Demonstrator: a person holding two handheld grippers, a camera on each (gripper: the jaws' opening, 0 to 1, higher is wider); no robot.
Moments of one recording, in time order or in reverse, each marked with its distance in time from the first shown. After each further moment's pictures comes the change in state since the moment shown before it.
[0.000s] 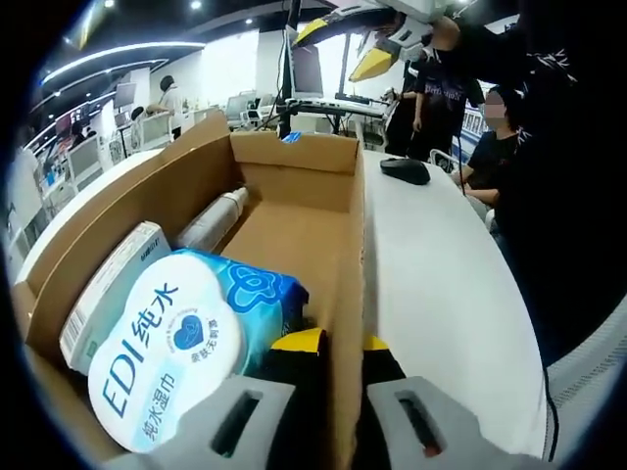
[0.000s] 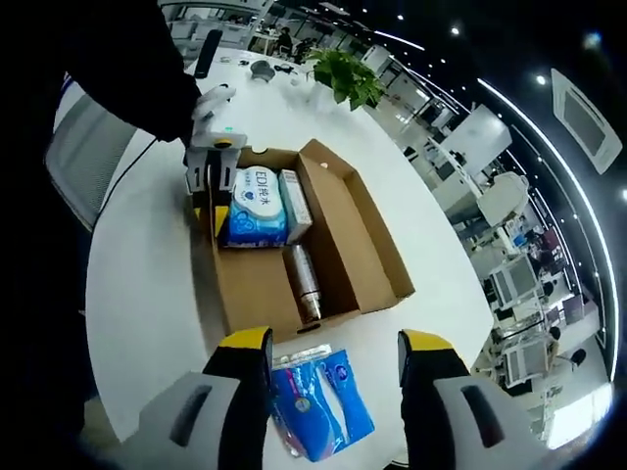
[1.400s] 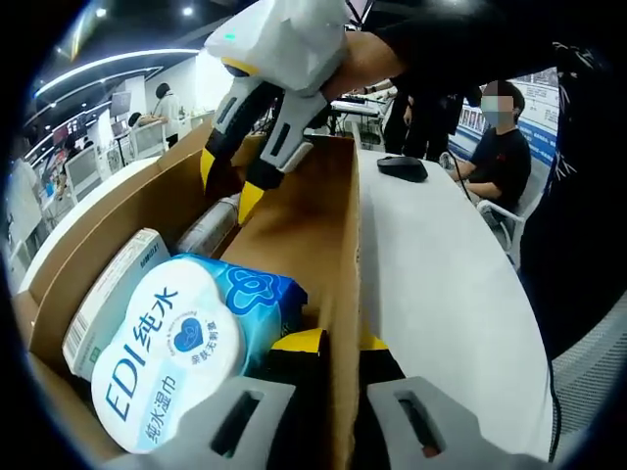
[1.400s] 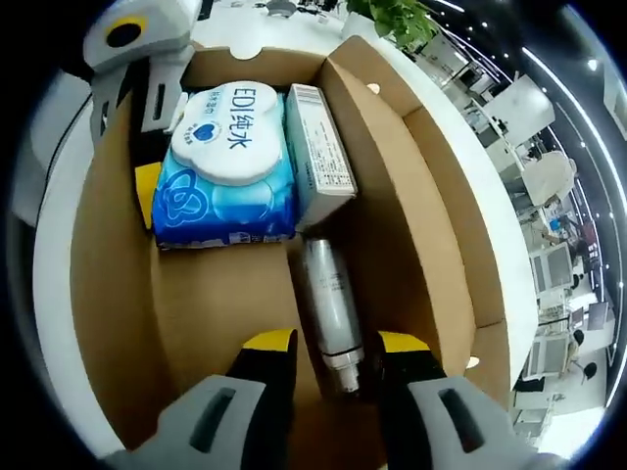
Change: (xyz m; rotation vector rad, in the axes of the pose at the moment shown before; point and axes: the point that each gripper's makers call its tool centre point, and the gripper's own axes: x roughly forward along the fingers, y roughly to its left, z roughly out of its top) left arm -0.001 0.009 -0.010 0.040 -0.006 -0.001; right arm 0.165 0.034 -0.004 -0.052 0.208 0.165
